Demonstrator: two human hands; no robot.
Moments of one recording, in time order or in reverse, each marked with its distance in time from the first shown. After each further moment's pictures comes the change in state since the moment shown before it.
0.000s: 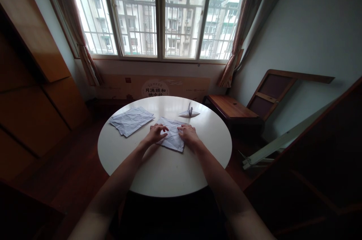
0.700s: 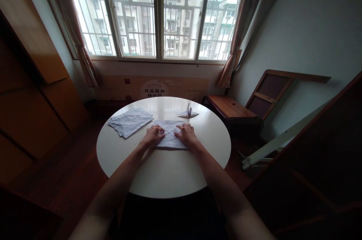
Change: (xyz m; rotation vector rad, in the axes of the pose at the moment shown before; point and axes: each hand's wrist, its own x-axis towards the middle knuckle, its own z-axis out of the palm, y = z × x) left_hand -0.003 0.002 -0.003 0.064 -0.011 -0.128; right_hand -0.002 -0.004 0.000 0.014 0.098 -0.037
